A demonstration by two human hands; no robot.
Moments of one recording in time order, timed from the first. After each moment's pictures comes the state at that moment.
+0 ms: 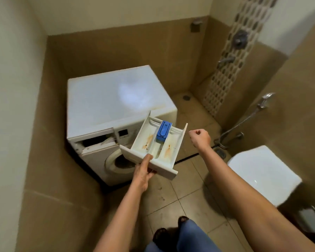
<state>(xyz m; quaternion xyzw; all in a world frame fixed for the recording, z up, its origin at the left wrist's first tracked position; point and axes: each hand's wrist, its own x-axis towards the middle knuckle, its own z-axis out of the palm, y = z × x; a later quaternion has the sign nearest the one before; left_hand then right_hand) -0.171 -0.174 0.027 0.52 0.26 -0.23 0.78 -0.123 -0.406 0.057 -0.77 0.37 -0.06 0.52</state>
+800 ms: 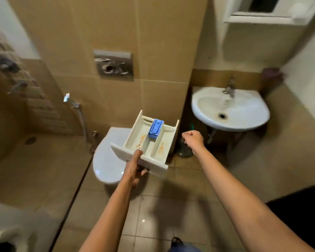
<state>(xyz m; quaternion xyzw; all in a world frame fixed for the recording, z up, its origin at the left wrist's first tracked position) -0.487 -0.604 0.078 0.59 -0.04 -0.59 0.55 -0.675 -0.755 0.085 -0.51 0.69 -0.30 0.43</state>
